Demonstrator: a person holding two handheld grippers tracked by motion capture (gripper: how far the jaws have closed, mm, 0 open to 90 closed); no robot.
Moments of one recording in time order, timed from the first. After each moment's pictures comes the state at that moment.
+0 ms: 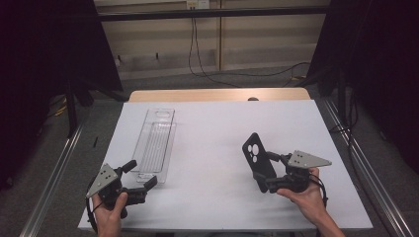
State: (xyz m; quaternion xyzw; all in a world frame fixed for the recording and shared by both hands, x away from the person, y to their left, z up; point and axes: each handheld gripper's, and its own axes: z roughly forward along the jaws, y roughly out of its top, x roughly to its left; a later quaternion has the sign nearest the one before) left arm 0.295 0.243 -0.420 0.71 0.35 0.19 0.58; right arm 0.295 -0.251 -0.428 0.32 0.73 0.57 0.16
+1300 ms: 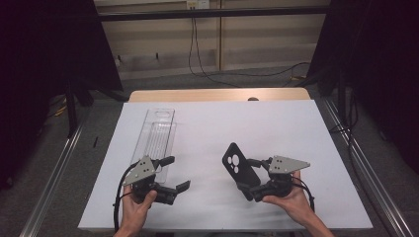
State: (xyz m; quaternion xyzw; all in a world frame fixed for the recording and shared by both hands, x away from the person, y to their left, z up) left arm 0.311 0.166 -0.404 0.77 0.22 0.11 0.59; right arm 0.295 -0.211 -0.435 0.26 0.76 0.58 0.12
